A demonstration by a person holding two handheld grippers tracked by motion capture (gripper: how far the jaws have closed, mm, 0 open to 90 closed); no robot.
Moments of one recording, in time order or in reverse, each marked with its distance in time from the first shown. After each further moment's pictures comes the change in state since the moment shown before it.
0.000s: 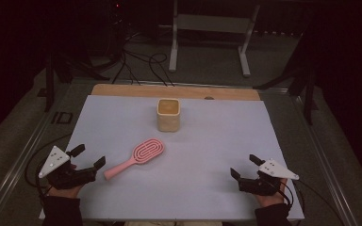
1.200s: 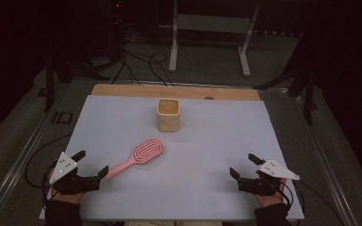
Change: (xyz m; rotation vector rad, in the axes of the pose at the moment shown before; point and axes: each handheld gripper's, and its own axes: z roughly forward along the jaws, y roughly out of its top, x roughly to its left) left arm -0.005 -0.023 0.008 0.071 0.015 0.086; right arm 0.002 0.003 0.000 -0.032 0.018 0.007
